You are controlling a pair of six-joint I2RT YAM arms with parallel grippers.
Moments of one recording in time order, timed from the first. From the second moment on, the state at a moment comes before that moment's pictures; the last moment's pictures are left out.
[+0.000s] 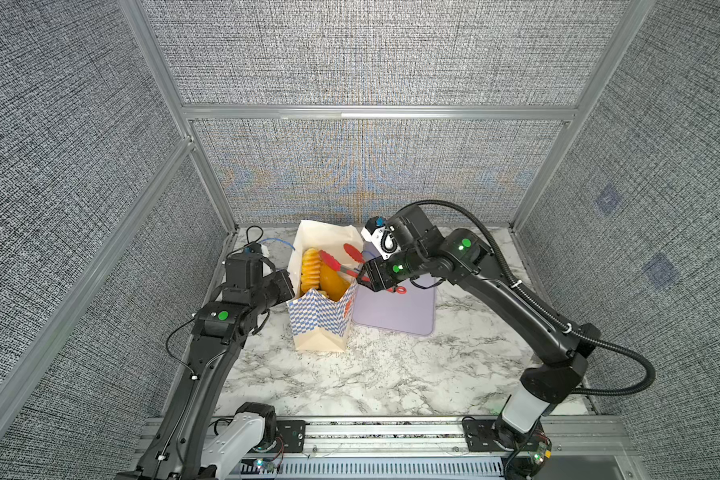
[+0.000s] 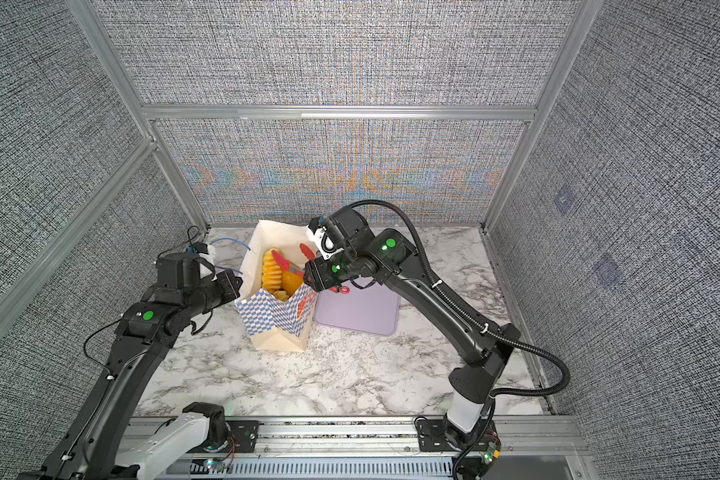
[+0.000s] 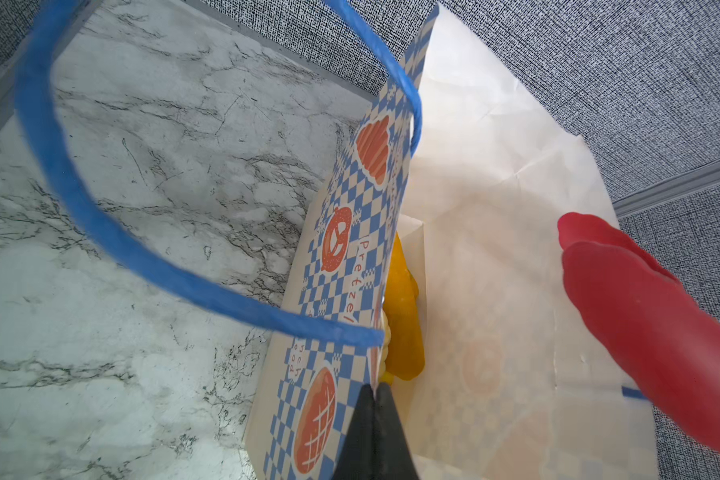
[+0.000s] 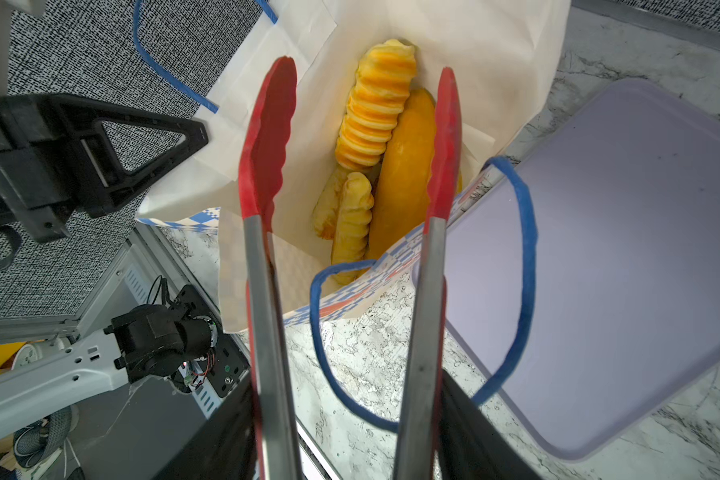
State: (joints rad) left arm -0.20 0.98 1.11 -0.79 0.13 -0.51; right arm 0.83 1.72 2.04 -1.13 -0.15 0.29
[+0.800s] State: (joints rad) left arm -0.20 0.98 1.13 -0.80 0.13 -0.51; right arm 0.80 1.62 2.00 -1.06 -0.07 0.29
